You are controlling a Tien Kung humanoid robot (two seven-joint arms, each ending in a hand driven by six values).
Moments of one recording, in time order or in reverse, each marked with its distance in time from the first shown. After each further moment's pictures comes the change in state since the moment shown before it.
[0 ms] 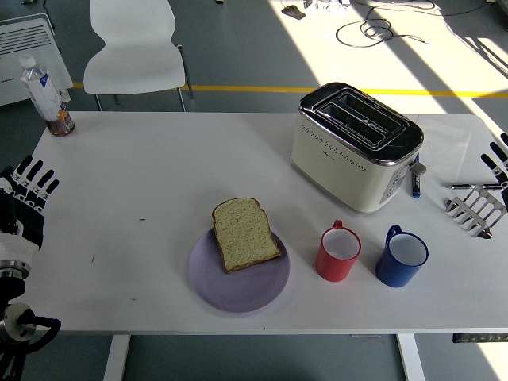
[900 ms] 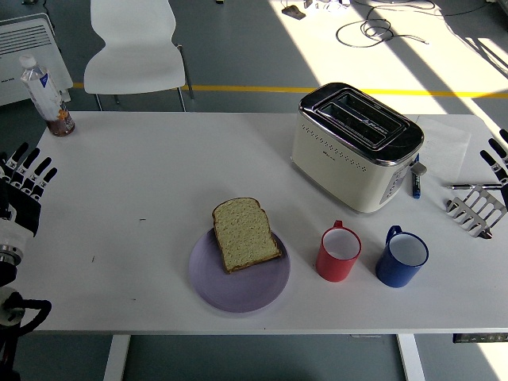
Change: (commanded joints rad) left arm -0.023 0.003 -0.061 -0.097 -0.061 0.012 0.170; right arm 0.012 0.009 0.006 0.002 -0.015 0.023 0.000
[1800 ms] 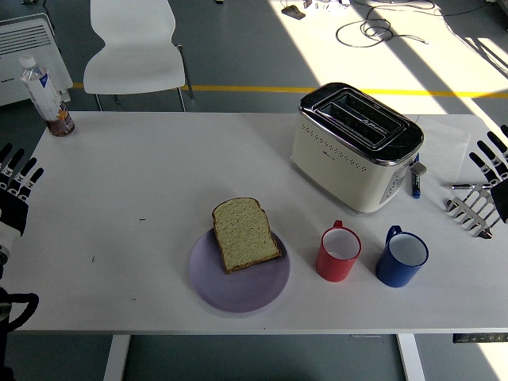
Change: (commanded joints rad) left arm 0.002 -0.015 -0.076 -0.030 -0.010 0.020 0.077; right arm 0.015 0.010 -0.016 -0.017 -0.009 0.002 -0.004
